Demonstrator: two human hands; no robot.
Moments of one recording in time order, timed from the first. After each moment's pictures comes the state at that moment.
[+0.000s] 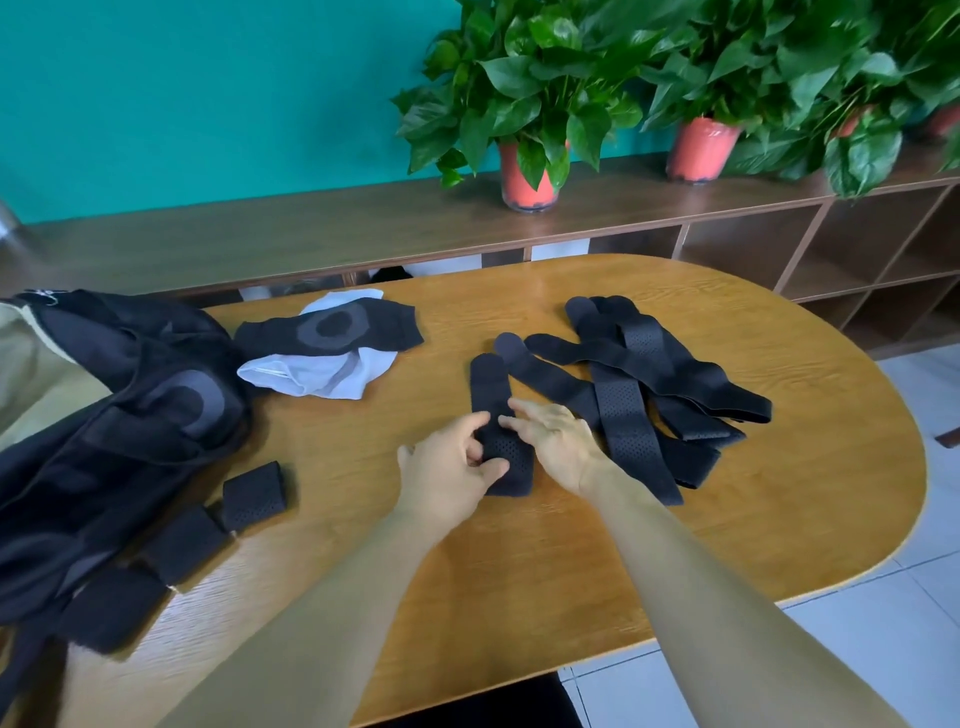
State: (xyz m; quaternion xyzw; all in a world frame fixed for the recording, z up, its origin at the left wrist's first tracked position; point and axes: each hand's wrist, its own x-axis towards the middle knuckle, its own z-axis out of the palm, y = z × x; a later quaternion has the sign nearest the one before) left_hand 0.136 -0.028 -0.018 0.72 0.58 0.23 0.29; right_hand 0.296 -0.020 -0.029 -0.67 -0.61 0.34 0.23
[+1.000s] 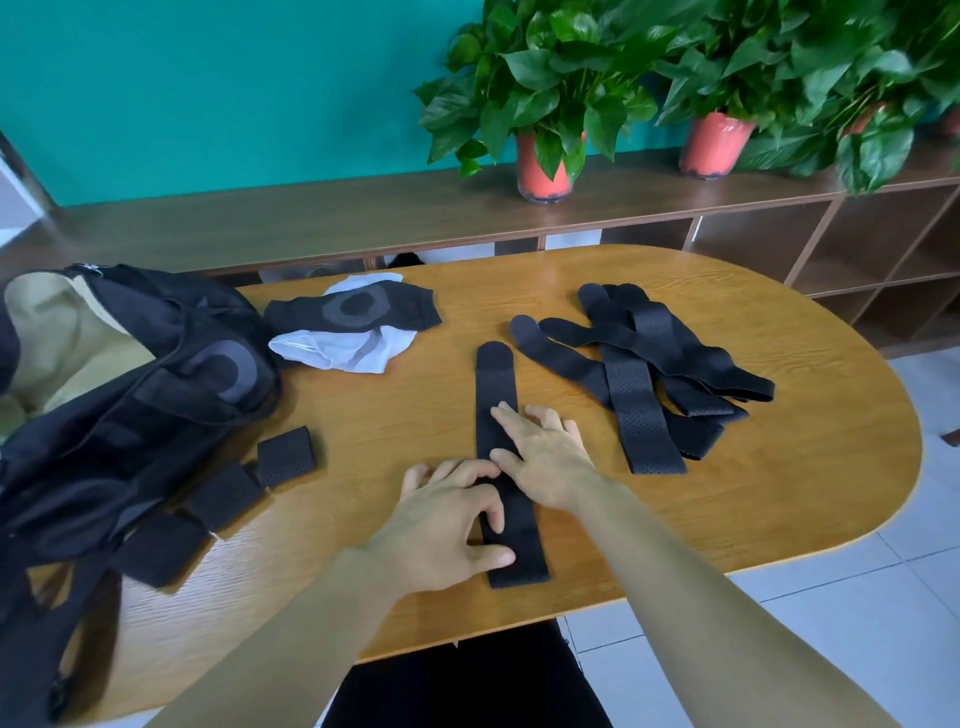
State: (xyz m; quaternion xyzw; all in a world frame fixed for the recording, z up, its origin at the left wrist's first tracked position) left_hand 0.086 -0.091 -0.028 0.88 0.43 0.03 0.19; right_hand 0.259 -0.065 -0.025 -0.66 -0.71 0.21 0.07
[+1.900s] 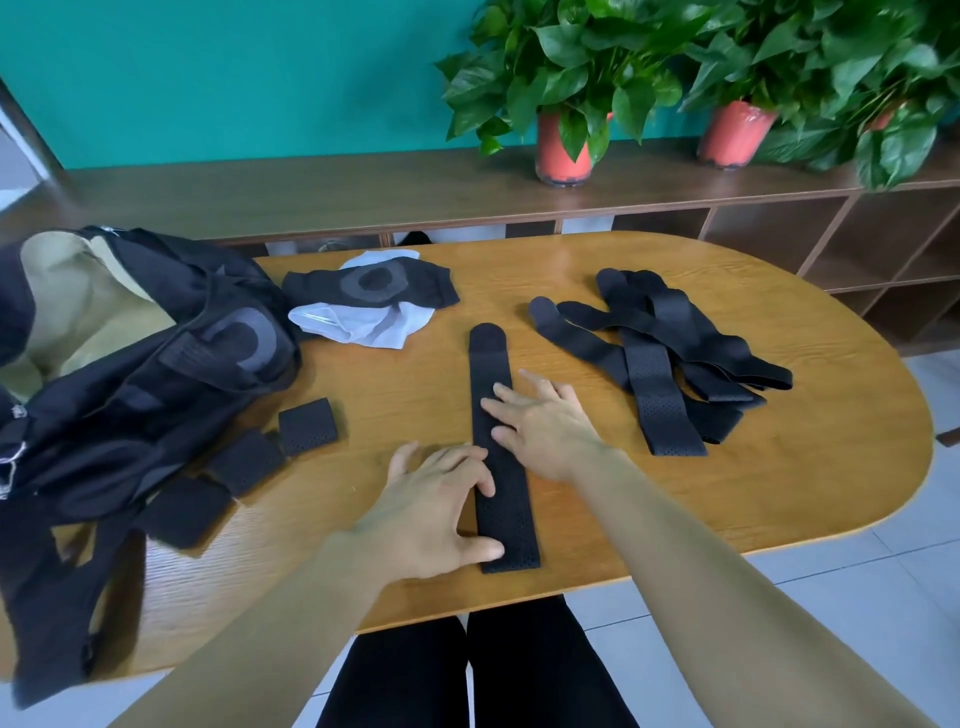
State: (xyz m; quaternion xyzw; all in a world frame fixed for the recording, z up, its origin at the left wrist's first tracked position) left_hand 0.053 -0.100 -0.028 0.87 0.46 0.03 0.17; right_hand 0.239 -0.048 -0.026 -0.61 -0.79 0.06 -0.05
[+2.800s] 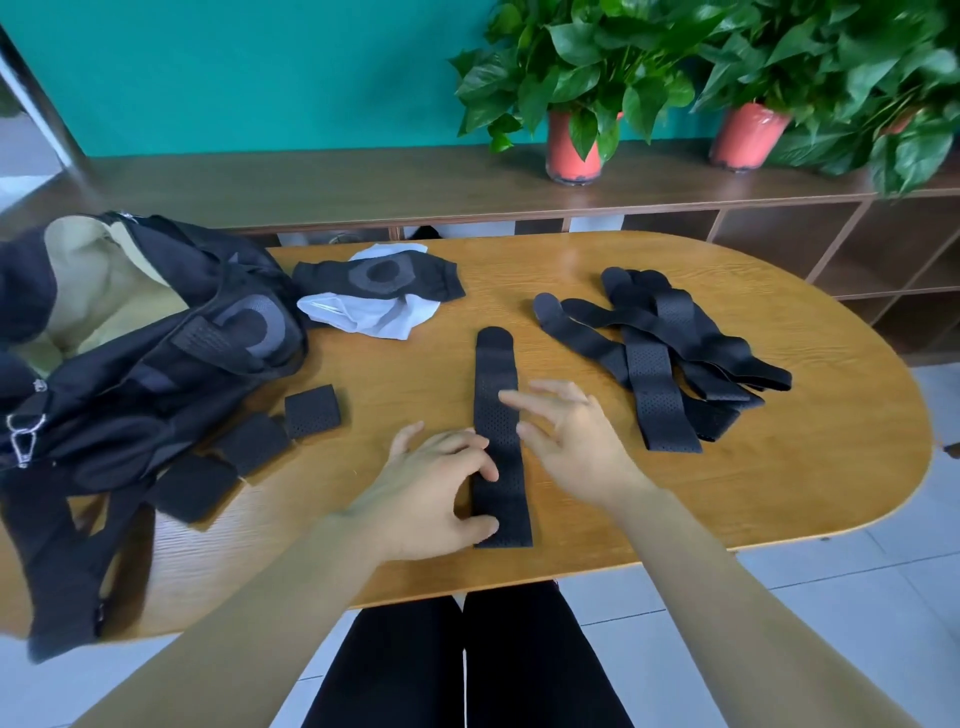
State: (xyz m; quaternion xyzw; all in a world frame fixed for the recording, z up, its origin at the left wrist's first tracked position) left_hand 0.052 -0.107 -0.018 0.88 0.43 0.09 0.17; right_hand 0.250 -0.110 0.004 -0.60 -0.73 0.19 0.26
